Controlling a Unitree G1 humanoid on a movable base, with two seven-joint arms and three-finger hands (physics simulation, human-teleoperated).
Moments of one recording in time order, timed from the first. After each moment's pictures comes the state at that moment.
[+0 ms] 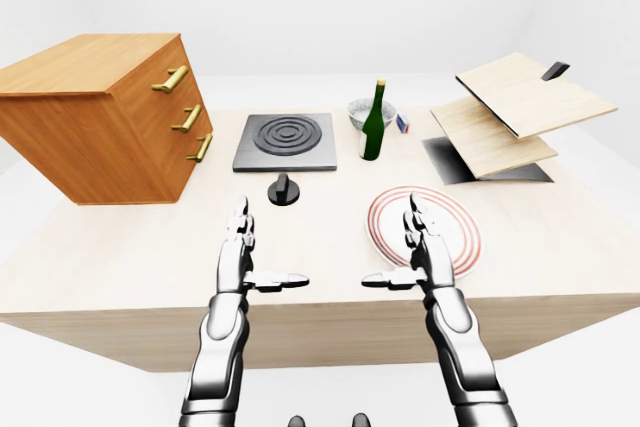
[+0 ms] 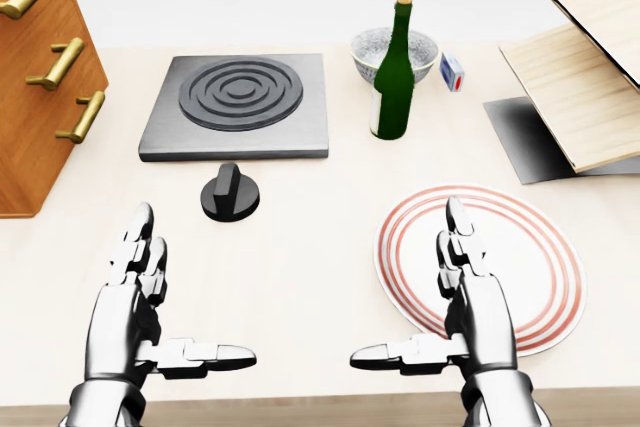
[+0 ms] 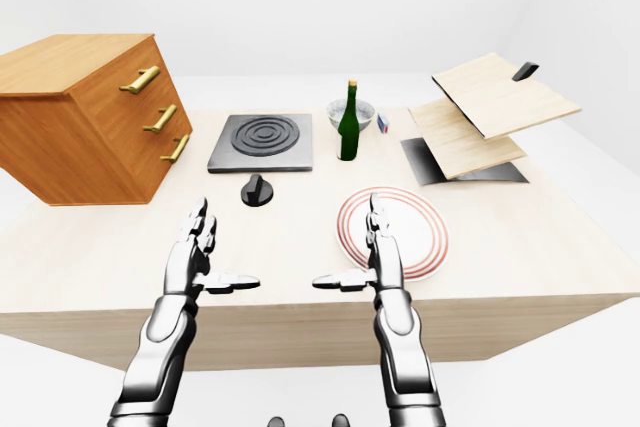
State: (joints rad) left arm 0.00 0.01 0.02 0.00 -0.01 0.00 -0.01; right arm 0.01 -0.01 -0.01 -0.01 0.00 0.00 0.02
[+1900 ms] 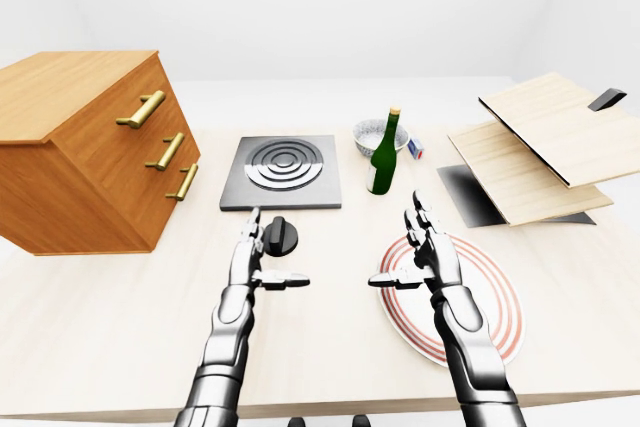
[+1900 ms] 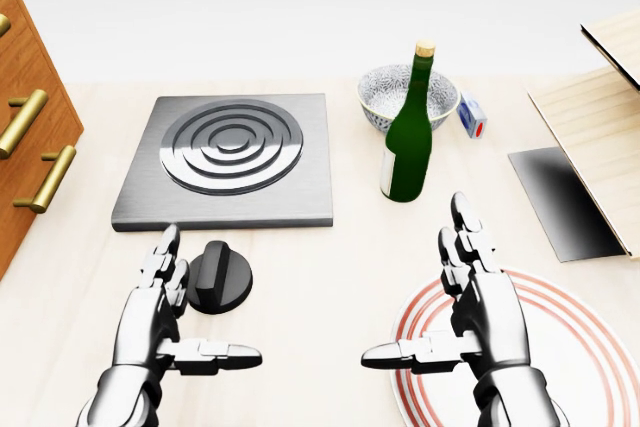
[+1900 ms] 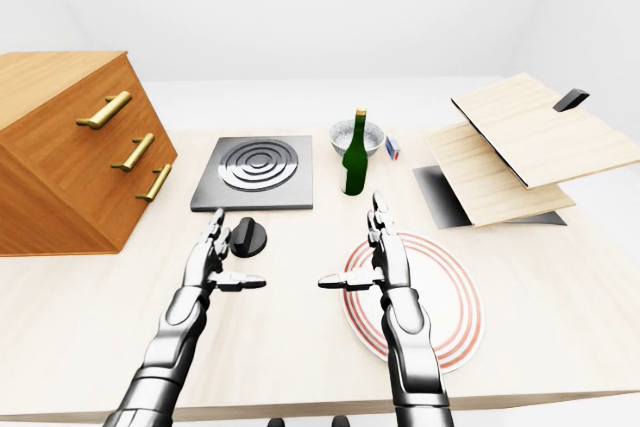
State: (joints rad) left arm -0.17 0.04 0.05 0.41 -0.05 -0.09 -0.06; right arm 0.01 -0.02 -0.05 -0.04 0.07 0.03 0.11
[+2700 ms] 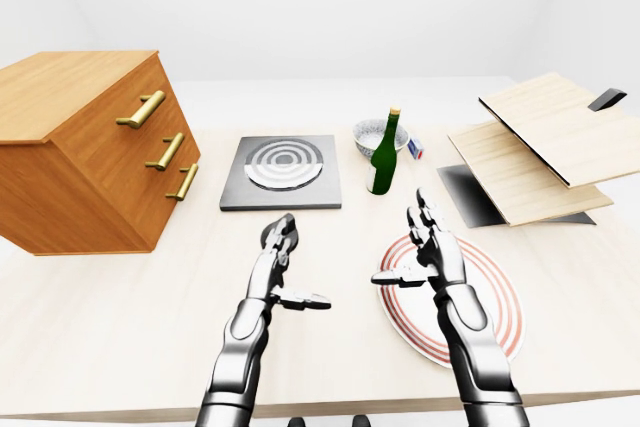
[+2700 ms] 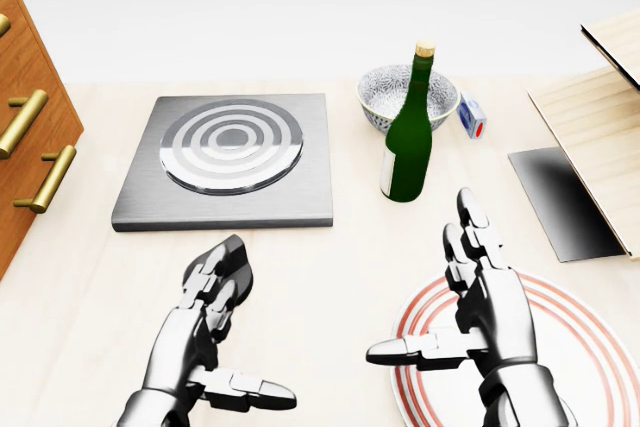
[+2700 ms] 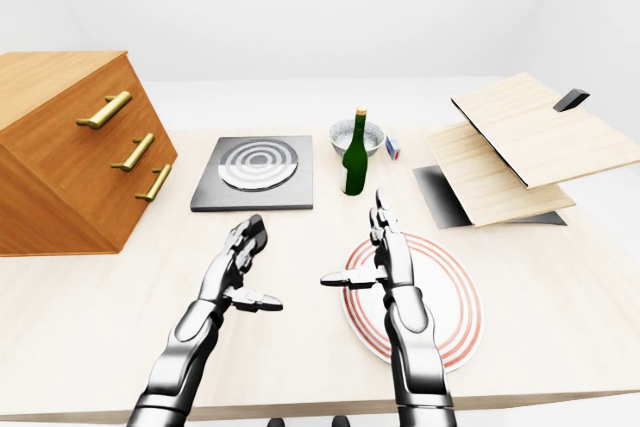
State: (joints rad) left arm -0.03 -0.02 -0.06 0.18 -0.06 0.06 -0.16; right arm 0.01 -0.03 -0.06 -0.07 0.09 0.06 0.11
